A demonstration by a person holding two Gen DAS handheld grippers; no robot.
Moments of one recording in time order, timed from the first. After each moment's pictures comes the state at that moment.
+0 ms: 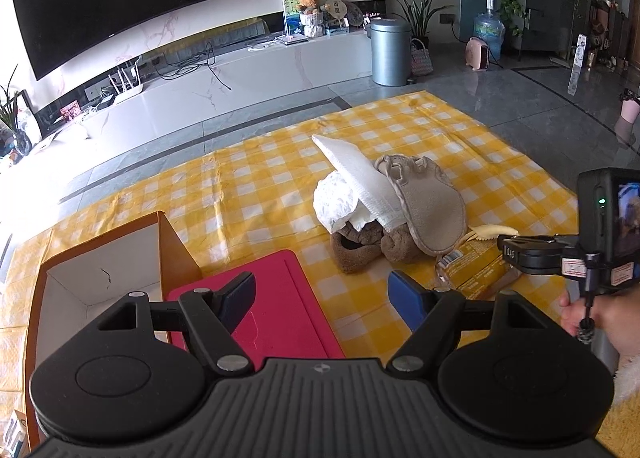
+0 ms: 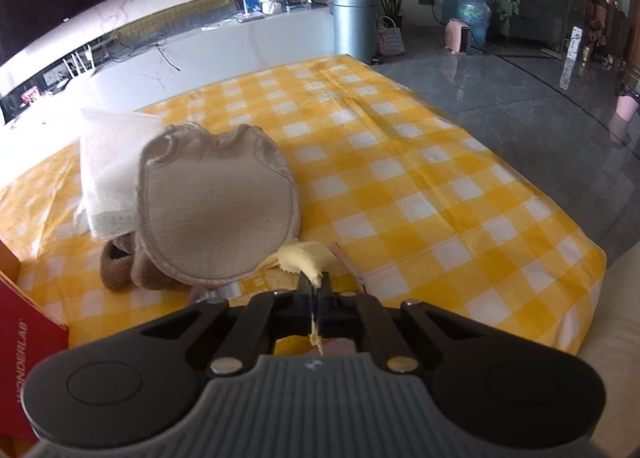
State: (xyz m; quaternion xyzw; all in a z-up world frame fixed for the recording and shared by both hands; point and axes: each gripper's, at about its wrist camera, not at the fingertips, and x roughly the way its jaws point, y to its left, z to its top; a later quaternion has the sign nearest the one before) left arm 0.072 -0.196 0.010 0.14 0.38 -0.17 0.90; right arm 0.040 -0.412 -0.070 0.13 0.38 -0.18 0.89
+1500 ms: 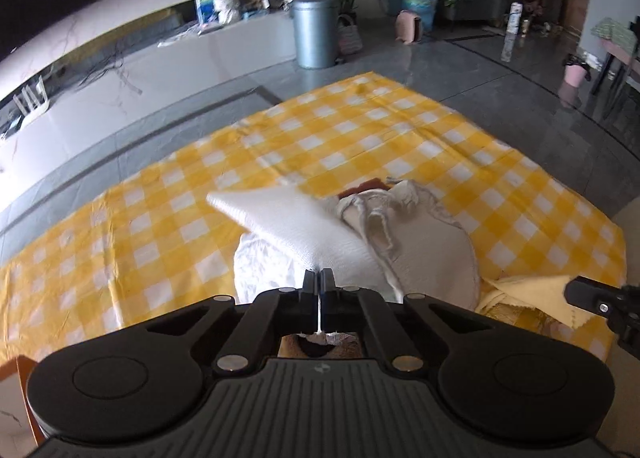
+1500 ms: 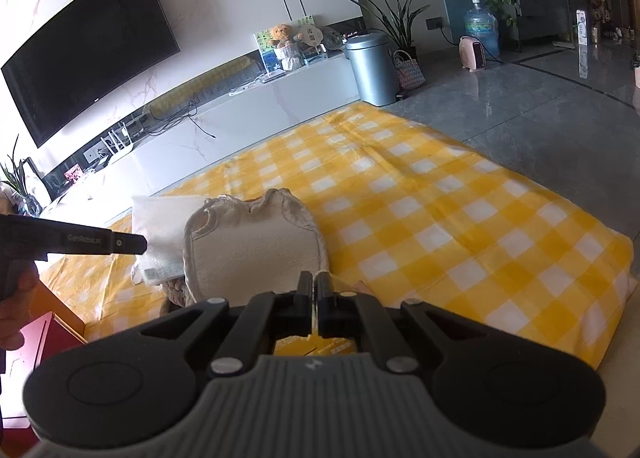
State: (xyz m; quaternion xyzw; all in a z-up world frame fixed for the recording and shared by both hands) left arm 0.208 -0.259 -0.047 0.16 0.39 -0.30 0.86; right arm 0.010 -0.432 -0.054 0.21 0.29 -0.15 0.92
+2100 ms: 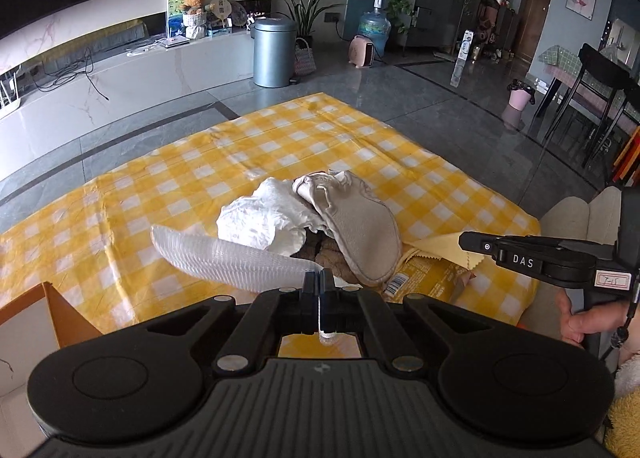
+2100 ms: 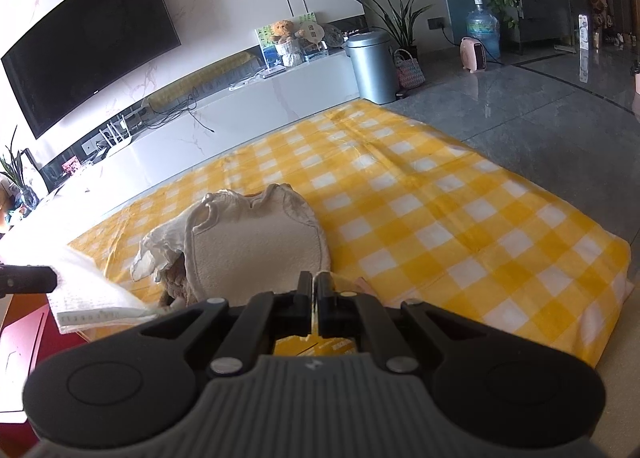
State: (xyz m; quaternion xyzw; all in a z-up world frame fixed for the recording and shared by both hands) left arm 0.151 -0.198 -0.009 0.10 0.38 -0.36 0.84; right arm 0.013 -0.427 -0.053 0.20 0.30 -0.15 0.92
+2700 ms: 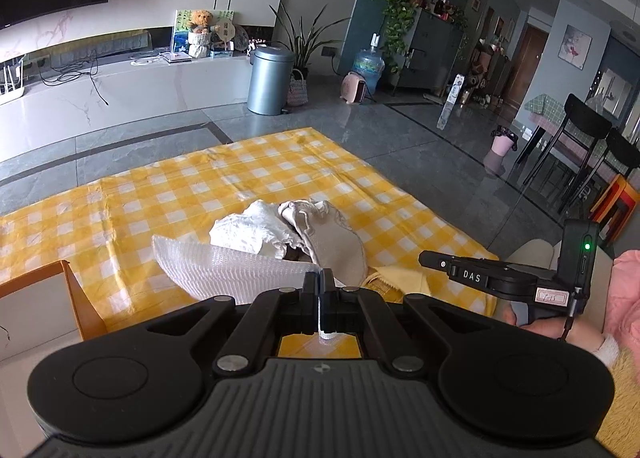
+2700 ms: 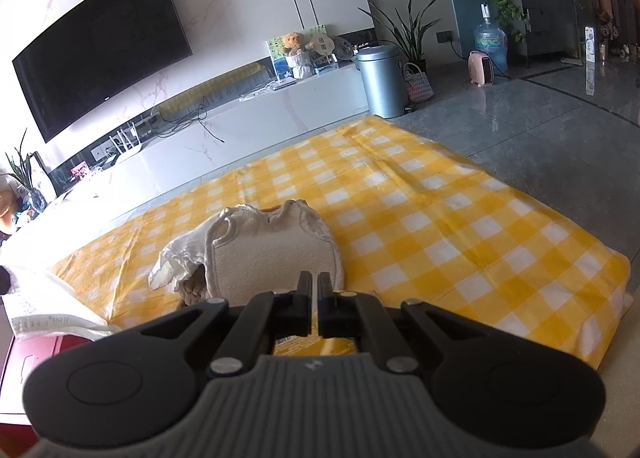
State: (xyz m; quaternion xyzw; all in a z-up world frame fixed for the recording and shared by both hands) left arm 0.120 -0.161 0.024 0.03 0.36 -0.38 0.85; right arm 0.005 -0.420 -0.037 0.20 0.28 -0.14 0.93
